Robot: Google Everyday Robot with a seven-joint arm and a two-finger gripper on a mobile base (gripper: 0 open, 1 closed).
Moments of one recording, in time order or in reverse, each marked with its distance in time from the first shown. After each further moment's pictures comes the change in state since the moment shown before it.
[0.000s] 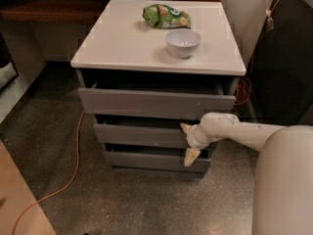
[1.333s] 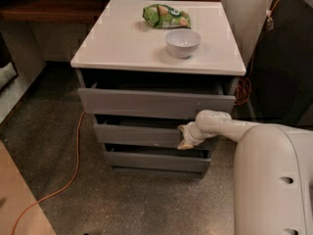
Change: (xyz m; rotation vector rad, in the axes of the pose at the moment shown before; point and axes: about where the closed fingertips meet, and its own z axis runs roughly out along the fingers) arm 0.011 -0.027 0.047 0.000 -0.003 0.066
